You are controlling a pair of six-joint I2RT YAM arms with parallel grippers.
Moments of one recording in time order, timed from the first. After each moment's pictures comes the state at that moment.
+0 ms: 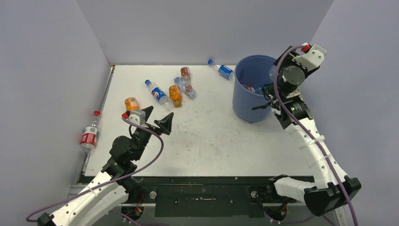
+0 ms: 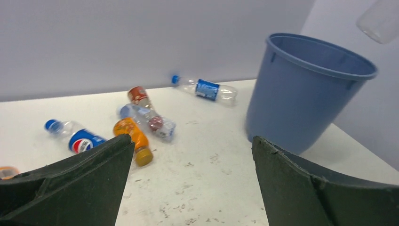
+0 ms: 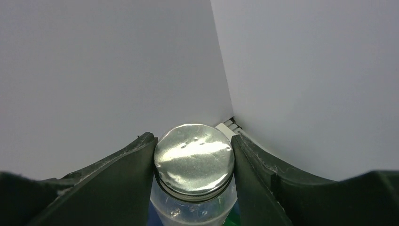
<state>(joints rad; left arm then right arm) -0.69 0.53 0.44 0.34 -0.23 -0.15 0.41 1.13 1.30 0.09 0.94 0.06</state>
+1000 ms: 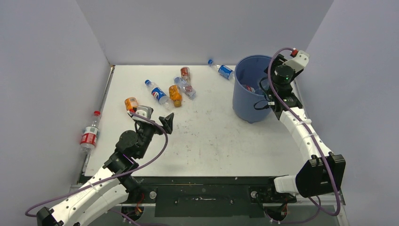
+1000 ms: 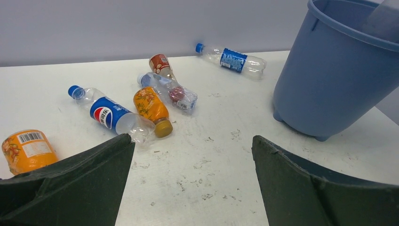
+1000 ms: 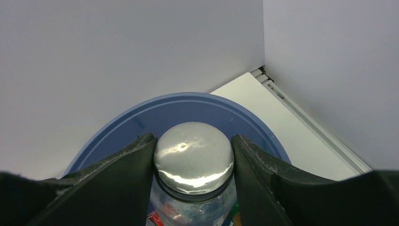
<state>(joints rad) -0.71 0.60 0.50 0.19 -0.40 -0.14 0.16 1.33 1.17 0.10 0.58 0.33</state>
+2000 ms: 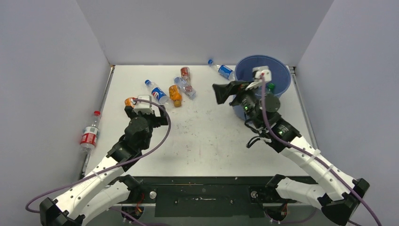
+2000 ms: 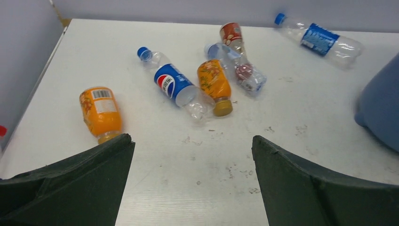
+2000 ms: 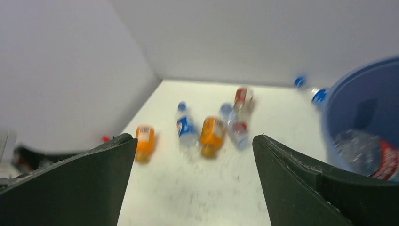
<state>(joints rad) -0.70 0.74 0.62 0.02 -0.63 -0.16 0.68 1.02 1.10 0.04 0.25 0.34</state>
